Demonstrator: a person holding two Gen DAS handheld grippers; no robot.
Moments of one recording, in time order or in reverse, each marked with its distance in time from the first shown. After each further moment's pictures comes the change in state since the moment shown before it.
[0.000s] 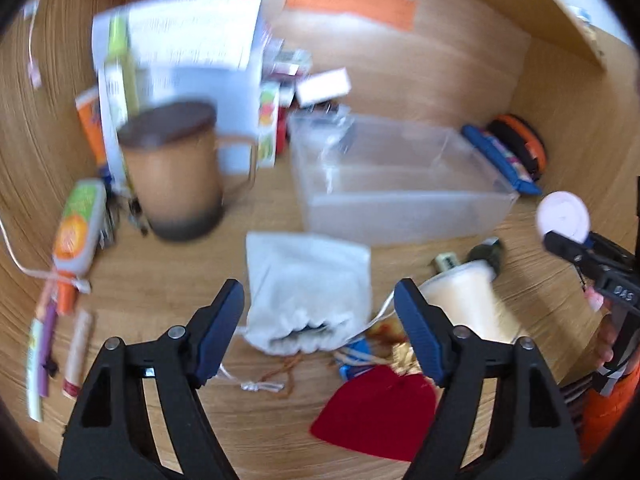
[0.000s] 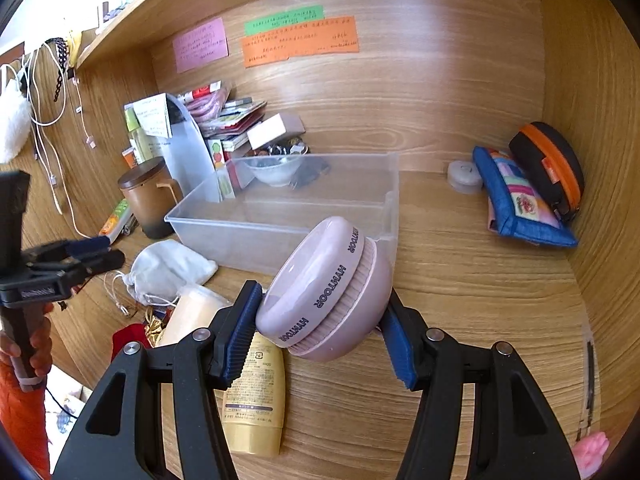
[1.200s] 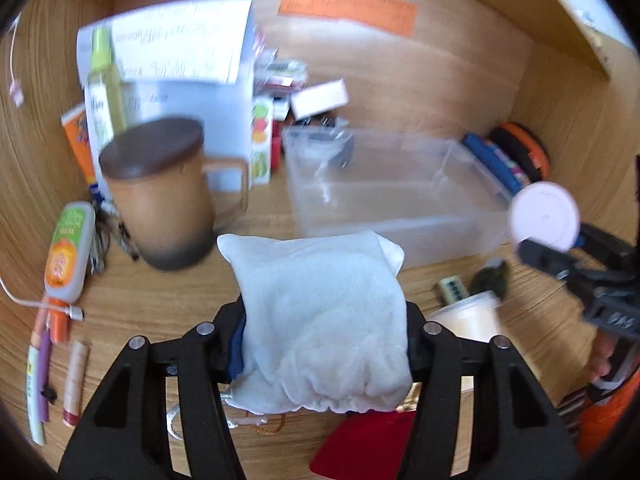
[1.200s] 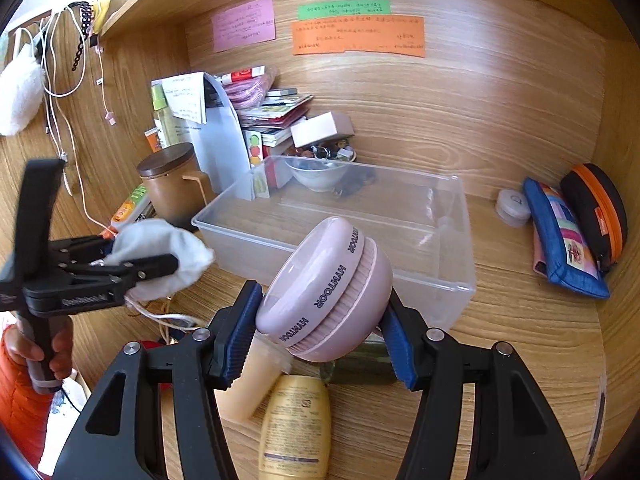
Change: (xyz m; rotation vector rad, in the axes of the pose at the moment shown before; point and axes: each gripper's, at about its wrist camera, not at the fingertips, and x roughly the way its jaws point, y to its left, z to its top) left arm 0.000 -0.011 0.026 0.034 -0.059 -0.008; right arm 0.031 0.047 0.029 -0.117 0.019 0.046
